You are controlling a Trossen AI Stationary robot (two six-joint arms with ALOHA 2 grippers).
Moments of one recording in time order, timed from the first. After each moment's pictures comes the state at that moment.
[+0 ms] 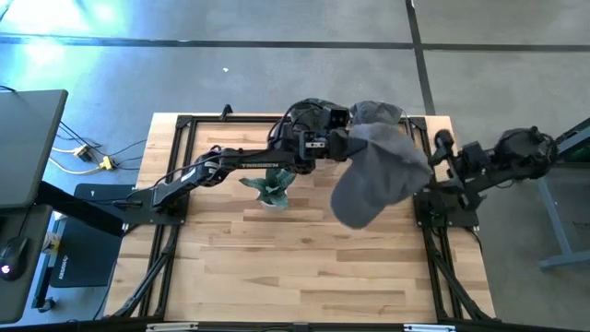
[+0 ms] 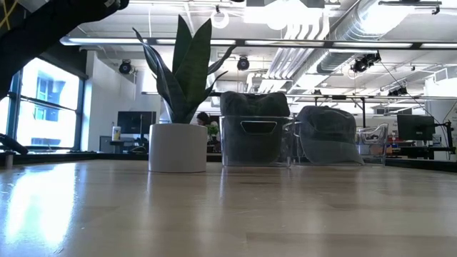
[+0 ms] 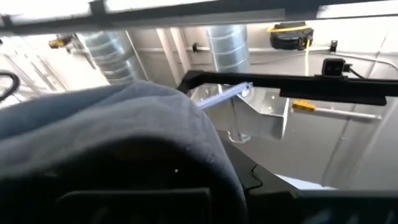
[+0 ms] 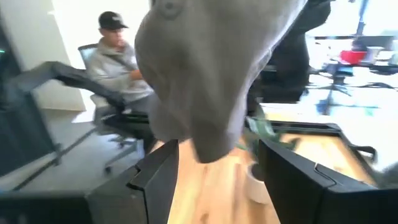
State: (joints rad) left arm 0.07 2.33 2.33 1.20 0.43 -1.40; right arm 0.34 0.45 1.05 -0.67 0.11 0.07
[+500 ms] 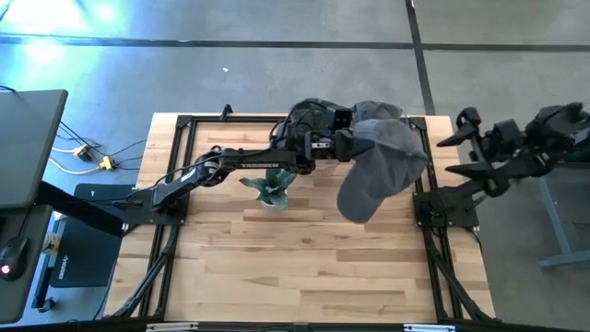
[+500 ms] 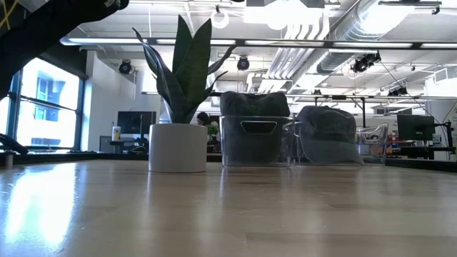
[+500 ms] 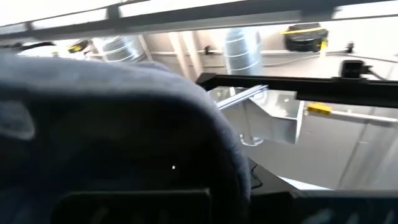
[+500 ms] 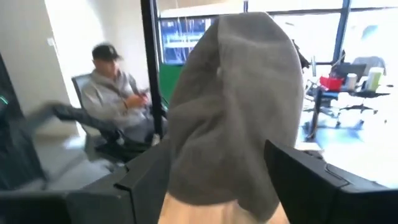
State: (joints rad) left arm 0.07 2.33 2.33 1.15 0.41 -1.37; right arm 0.34 0.54 1.35 -0.79 0.15 0.04
